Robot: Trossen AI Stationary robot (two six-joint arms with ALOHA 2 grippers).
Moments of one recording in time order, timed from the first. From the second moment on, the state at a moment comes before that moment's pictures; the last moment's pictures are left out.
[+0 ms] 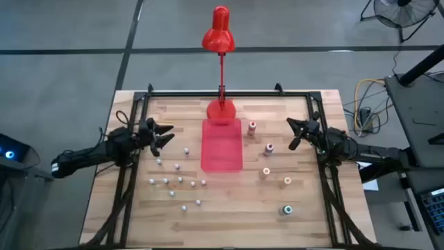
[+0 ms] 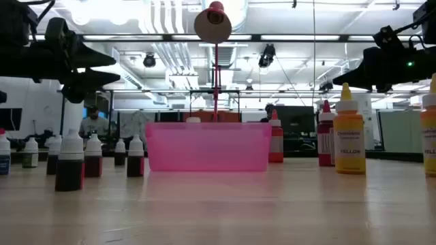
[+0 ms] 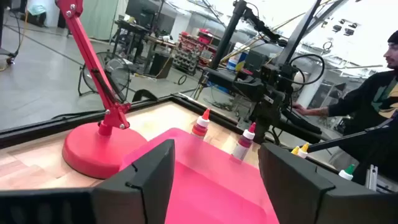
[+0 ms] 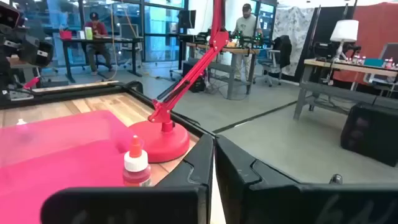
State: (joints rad) left arm 0.25 0.02 0.01 0.03 -0.09 -0.37; right arm -0.18 0.08 0.01 0.07 0.52 -0.03
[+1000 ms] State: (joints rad) left arm 0.25 0.02 0.01 0.03 -0.09 -0.37; right arm -0.18 0.08 0.01 0.07 0.52 -0.03
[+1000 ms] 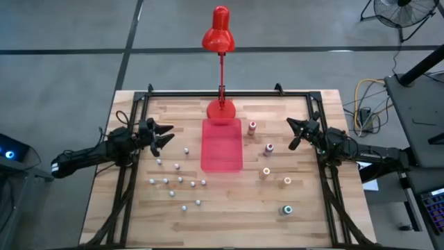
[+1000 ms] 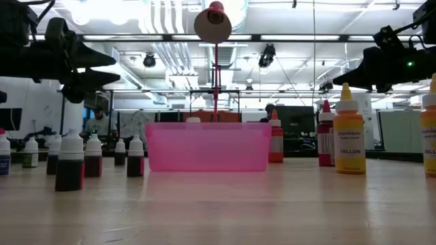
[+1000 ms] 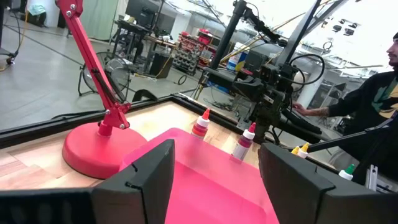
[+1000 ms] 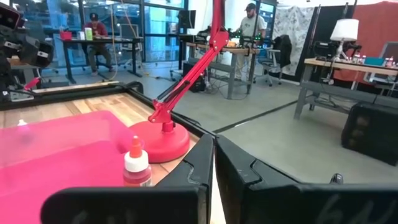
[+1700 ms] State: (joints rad) left arm 0.25 0.02 0.01 0.03 -0.09 -0.37; right arm -0.18 0.08 0.01 0.07 0.52 0.02
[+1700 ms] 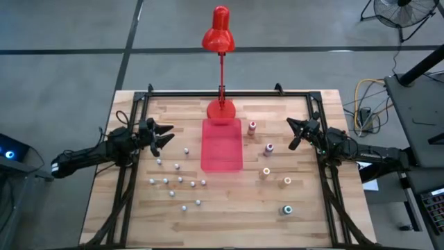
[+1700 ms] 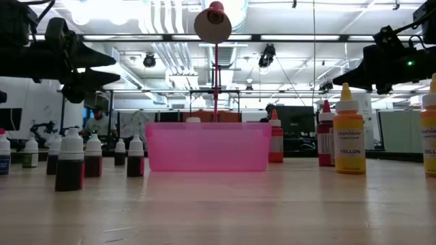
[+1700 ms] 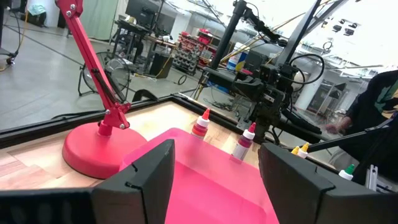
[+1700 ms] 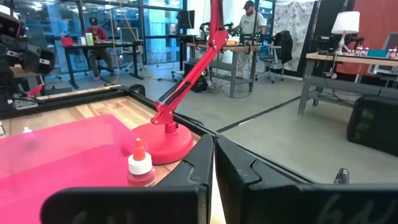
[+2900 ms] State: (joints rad) left arm 0.25 0.02 0.01 0.03 -0.09 -0.37; right arm -0.18 0.18 0.01 0.07 0.46 0.17
